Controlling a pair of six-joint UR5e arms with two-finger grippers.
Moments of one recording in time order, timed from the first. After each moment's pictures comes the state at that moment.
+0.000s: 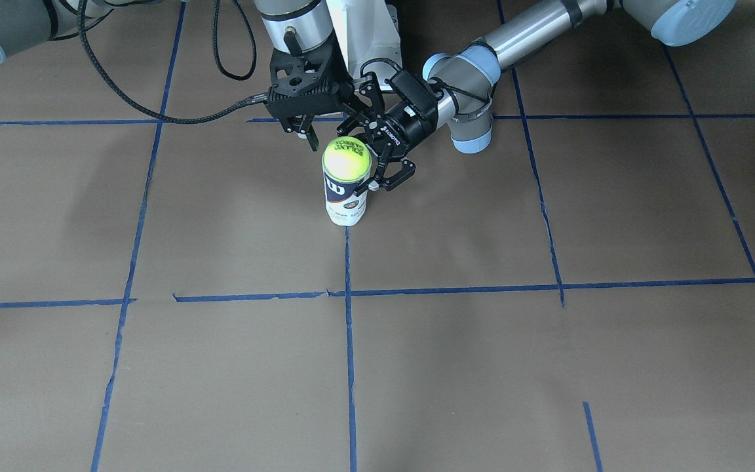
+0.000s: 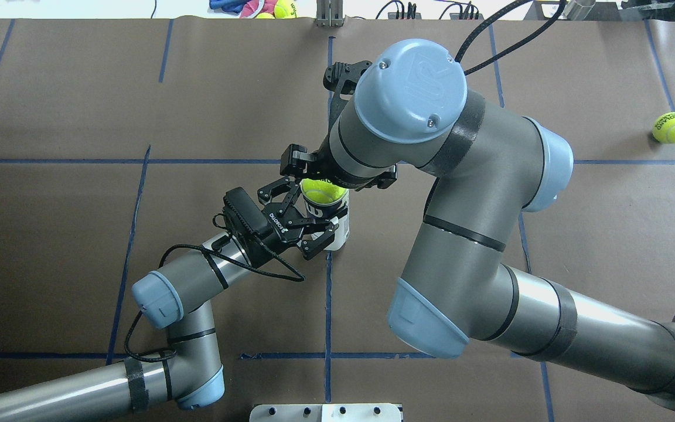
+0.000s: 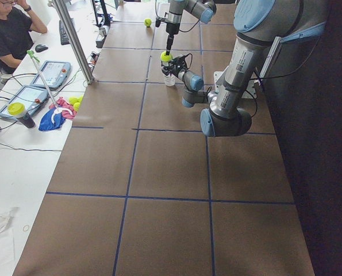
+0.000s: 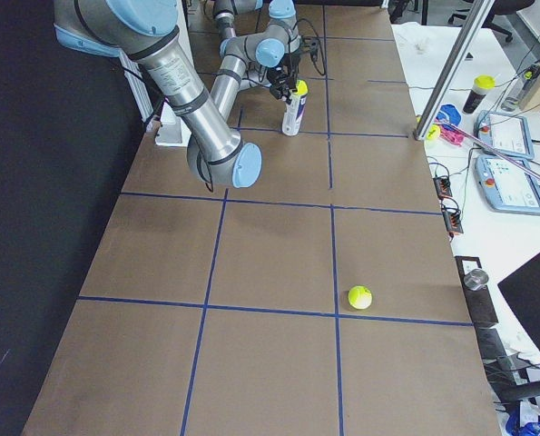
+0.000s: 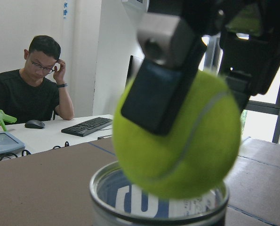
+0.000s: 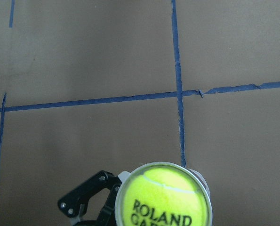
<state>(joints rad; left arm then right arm) -0.32 -2.18 -1.25 -3.36 -1.19 -0.41 0.56 -0.77 1.87 -1.67 1.84 1.31</state>
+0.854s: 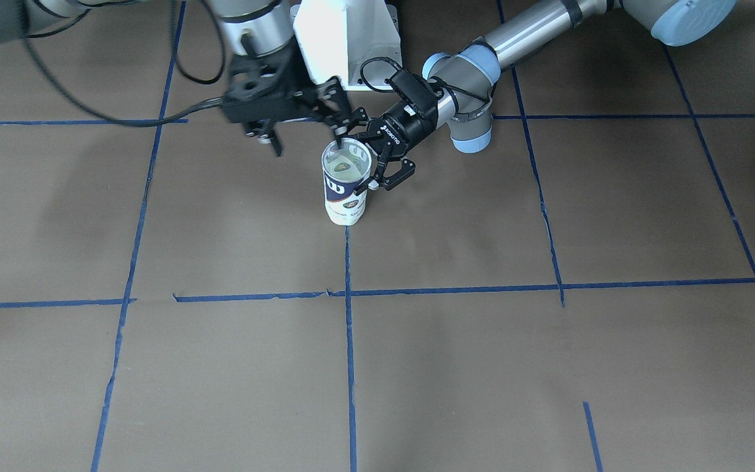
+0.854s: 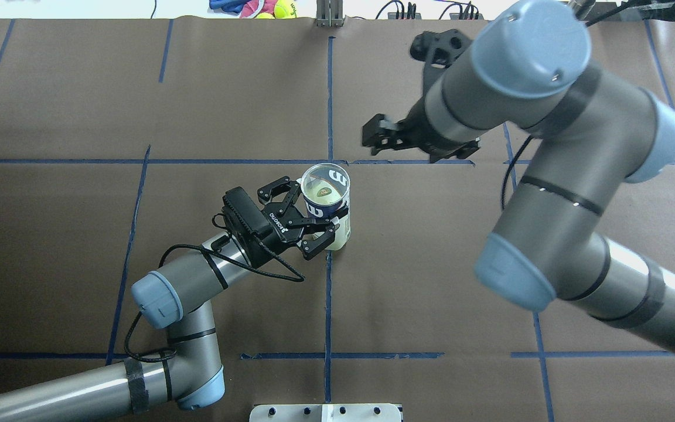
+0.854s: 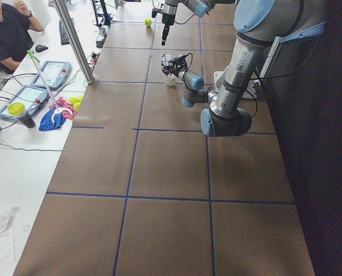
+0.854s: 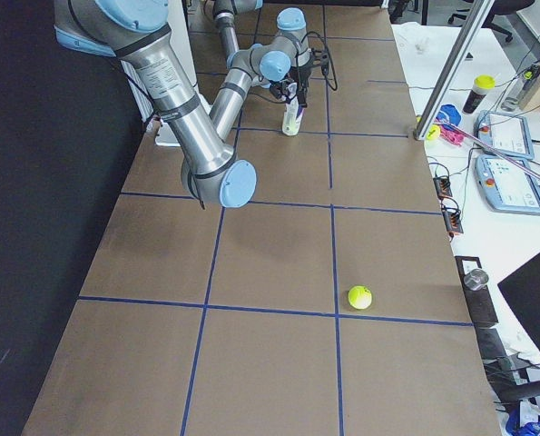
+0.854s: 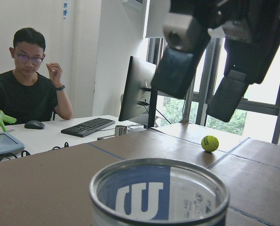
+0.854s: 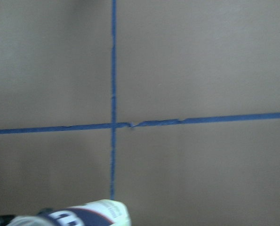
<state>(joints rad) -0.32 -2.18 -1.26 -3.37 -1.19 -0.41 0.75 -0.99 1.98 -1.66 1.95 1.14</state>
